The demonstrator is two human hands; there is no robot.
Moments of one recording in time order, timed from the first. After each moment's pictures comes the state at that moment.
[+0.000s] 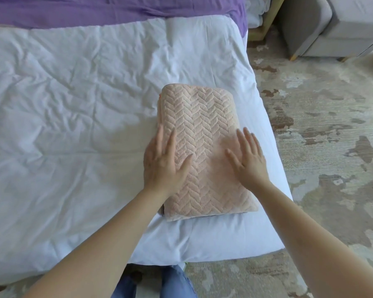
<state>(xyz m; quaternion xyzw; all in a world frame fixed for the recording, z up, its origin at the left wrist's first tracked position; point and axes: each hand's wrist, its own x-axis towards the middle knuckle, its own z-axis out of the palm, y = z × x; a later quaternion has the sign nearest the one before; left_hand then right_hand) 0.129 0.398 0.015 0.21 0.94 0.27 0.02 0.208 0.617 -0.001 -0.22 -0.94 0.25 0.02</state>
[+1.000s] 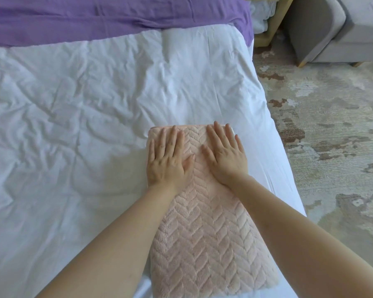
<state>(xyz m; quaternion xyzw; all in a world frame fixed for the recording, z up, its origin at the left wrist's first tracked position) 0.008 0.471 -0.049 0.25 0.97 0.06 0.03 0.054 0.637 -0.051 -0.15 -0.97 0.18 -0.03</state>
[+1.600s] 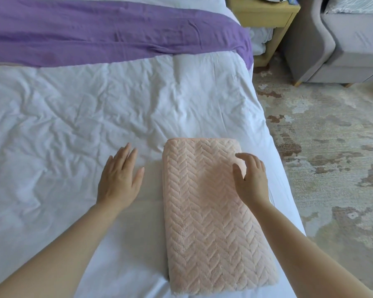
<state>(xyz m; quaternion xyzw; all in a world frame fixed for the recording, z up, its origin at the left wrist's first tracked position) -0.023 0.331 0.008 0.22 0.96 0.15 0.02 0.099 0.626 0.009 -0.24 -0.91 0.31 0.13</state>
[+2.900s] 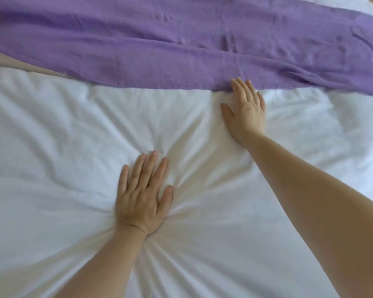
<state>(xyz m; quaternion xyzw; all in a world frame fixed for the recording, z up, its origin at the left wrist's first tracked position) -0.394 0.184 -0.201 0.16 0.98 0.07 -0.07 -0.516 0.456 -0.148 -0.09 -0.97 0.18 0.14</state>
